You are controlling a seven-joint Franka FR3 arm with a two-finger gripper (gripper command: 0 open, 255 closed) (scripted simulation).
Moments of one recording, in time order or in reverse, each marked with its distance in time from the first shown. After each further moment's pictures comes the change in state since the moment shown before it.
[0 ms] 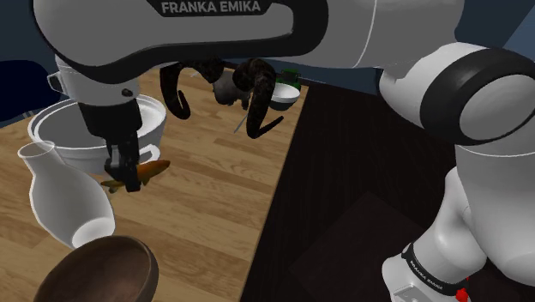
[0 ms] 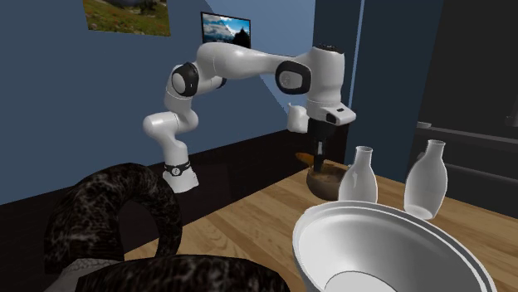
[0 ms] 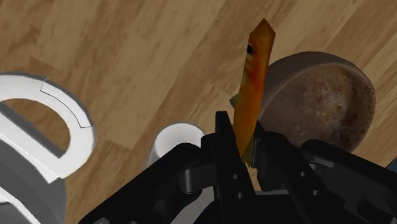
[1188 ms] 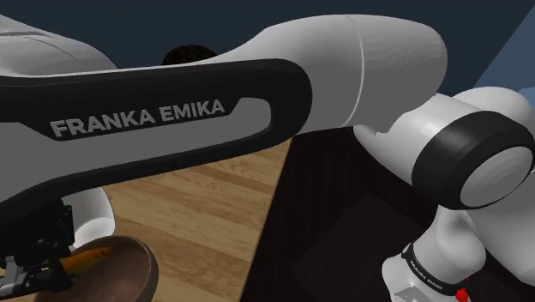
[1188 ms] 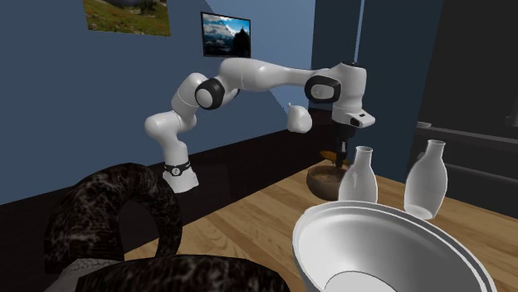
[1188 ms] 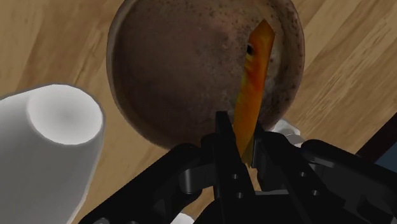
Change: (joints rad) arm 0.219 0.184 0.027 0.204 -0.039 0.006 0.219
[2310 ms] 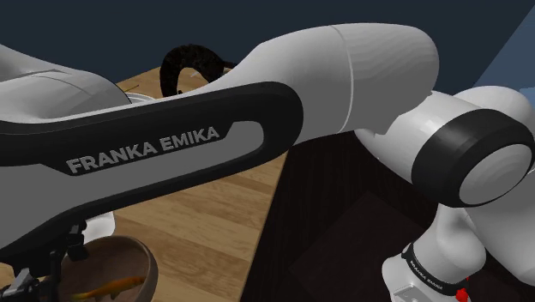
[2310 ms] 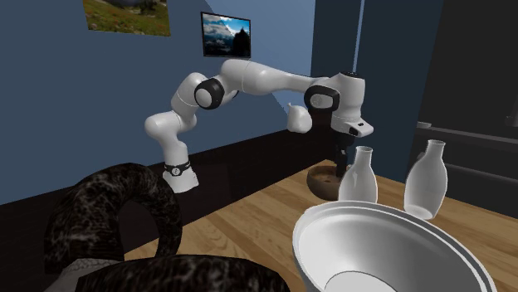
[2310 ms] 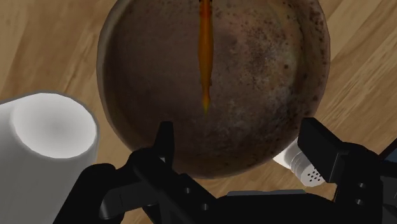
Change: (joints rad) arm -0.007 -0.005 -0.001 -0.082 0.001 0.077 -0.005
